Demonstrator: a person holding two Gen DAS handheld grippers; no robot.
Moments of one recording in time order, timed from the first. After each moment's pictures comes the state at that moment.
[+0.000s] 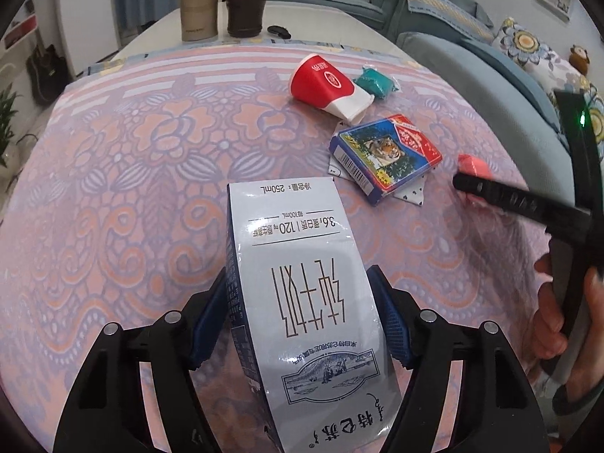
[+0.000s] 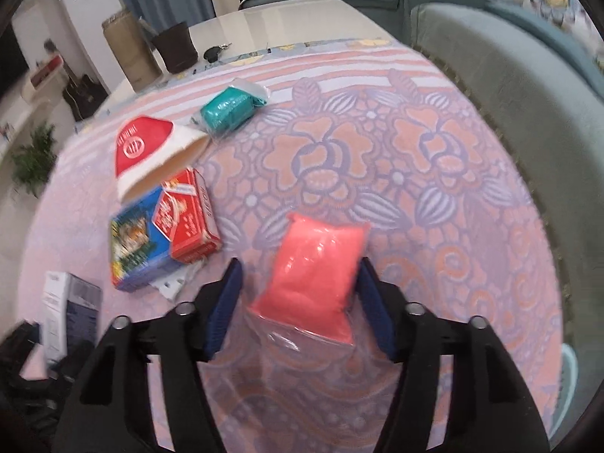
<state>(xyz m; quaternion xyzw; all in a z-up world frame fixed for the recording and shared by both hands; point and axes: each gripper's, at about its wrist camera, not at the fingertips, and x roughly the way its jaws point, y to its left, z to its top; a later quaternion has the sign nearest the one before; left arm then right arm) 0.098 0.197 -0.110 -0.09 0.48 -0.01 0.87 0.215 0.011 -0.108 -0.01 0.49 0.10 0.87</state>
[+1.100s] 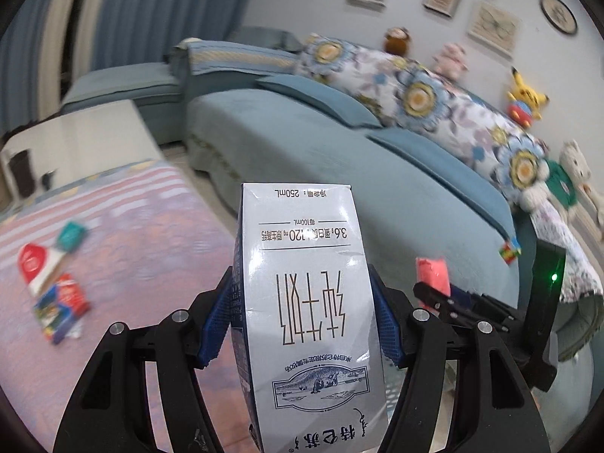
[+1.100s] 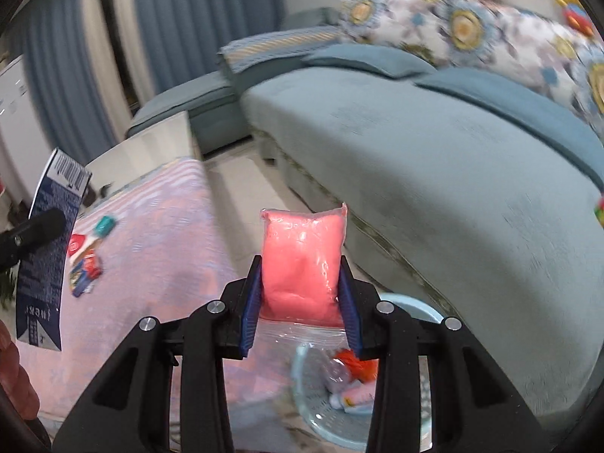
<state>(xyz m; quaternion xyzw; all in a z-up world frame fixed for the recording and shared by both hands) 0.076 -0.088 0.027 -0.04 0.35 -0.30 0.89 0.015 -0.288 -0.012 0.12 0.35 -0.10 0.92</state>
